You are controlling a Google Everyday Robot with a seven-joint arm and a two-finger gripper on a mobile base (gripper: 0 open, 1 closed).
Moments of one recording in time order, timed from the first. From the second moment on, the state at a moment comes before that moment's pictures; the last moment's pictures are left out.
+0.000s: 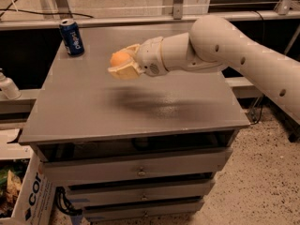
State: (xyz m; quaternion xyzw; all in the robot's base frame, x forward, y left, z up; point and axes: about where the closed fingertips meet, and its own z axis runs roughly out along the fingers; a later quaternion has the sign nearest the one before) arm 0.612 0.077 0.901 -0.55 0.61 0.29 0.49
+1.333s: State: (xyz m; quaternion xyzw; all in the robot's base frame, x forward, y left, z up) arm 0.755 0.134 0.871 -0.53 0.63 0.25 0.51
